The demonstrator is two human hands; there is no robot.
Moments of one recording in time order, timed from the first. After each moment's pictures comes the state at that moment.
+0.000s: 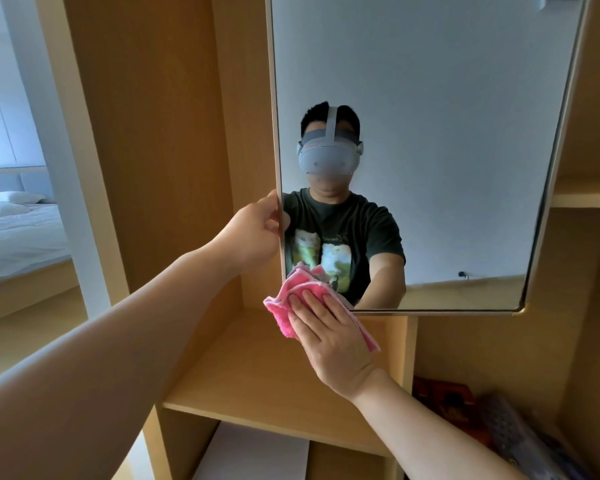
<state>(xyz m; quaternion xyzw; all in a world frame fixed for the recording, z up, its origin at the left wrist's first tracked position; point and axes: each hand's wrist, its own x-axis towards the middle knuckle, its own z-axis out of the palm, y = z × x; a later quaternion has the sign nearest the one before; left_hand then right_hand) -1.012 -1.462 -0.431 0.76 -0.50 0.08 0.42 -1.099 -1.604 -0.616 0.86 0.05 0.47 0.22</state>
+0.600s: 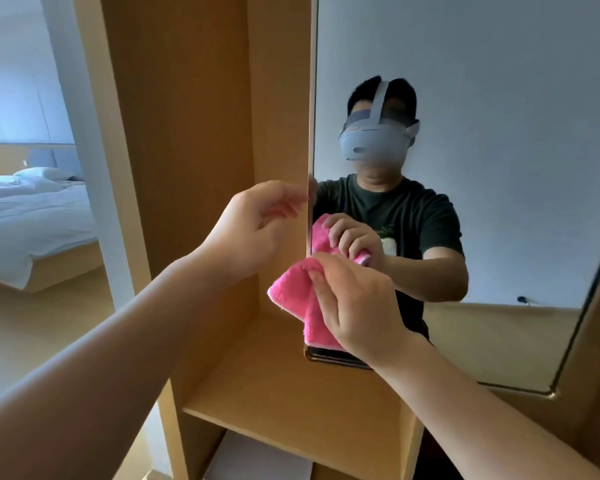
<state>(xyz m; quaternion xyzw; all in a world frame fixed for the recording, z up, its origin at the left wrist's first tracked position) -1.023 -1.425 -0.342 0.68 -0.52 0.17 0.48 -1.117 -1.565 -0.425 0.81 0.10 0.58 -0.01</state>
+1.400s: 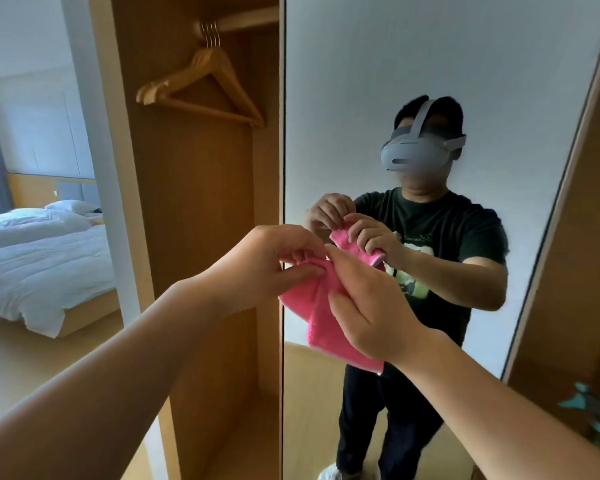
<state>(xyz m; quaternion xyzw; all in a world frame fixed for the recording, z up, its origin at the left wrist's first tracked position) -1.098 -1.434 0.073 0.68 -0.62 0.15 0.36 -1.205 -1.589 0.025 0.89 0.14 0.40 -0.19</state>
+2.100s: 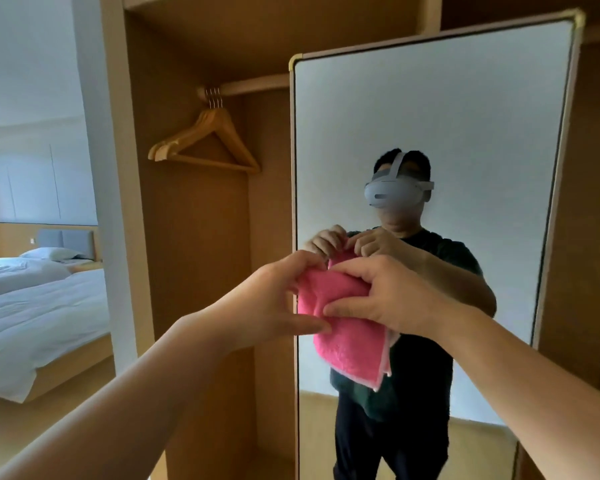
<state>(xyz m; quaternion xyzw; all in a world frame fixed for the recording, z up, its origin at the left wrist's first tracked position) -1.077 -1.413 0.089 0.71 -0.61 0.07 0.35 -1.199 -1.582 0.097 0.92 0.07 0.25 -0.28</state>
